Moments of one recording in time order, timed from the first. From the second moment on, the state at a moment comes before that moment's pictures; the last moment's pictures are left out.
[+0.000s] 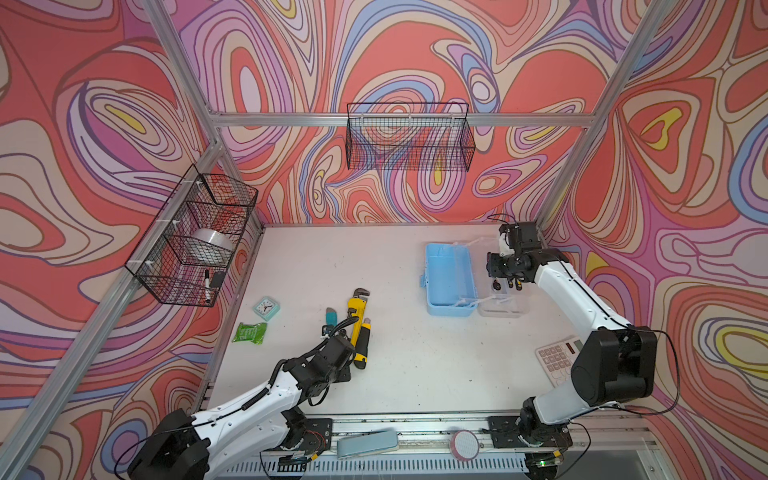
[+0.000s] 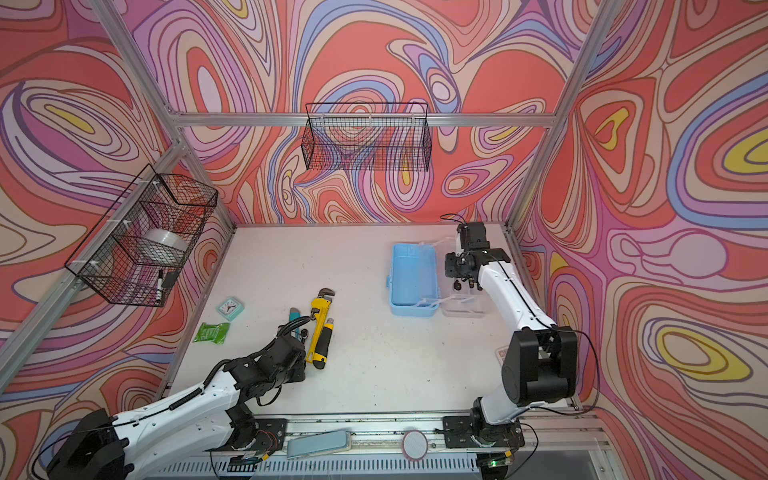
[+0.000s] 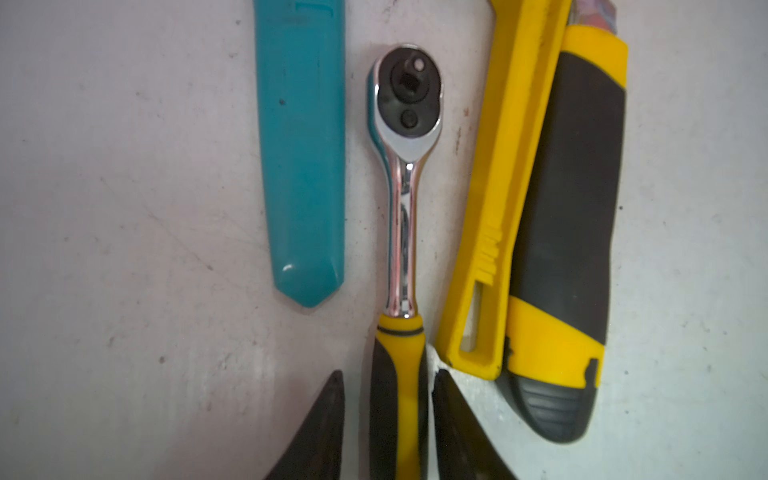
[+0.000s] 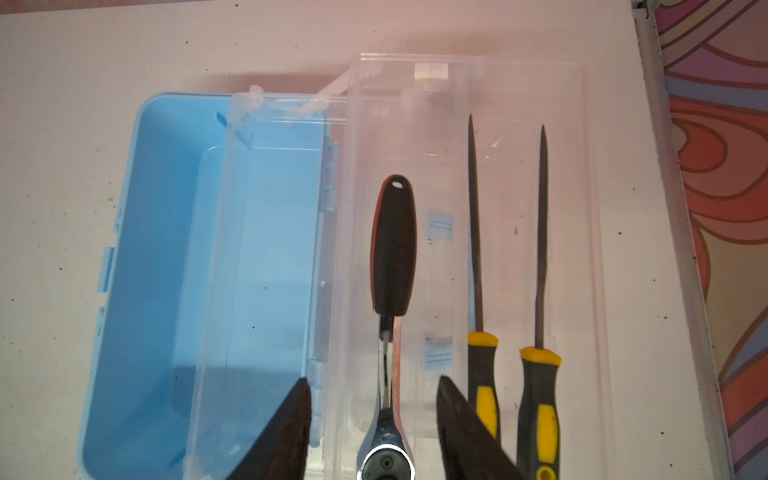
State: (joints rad) left arm -0.73 0.94 0.33 -0.51 -0.24 -0.80; right arm 0.07 1.56 1.31 -0.70 0.02 0.10
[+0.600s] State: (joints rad) left arm -0.73 1.05 0.38 -0.49 -0.25 -0.77; right arm 0.07 1.54 1.31 -0.70 0.01 0.11
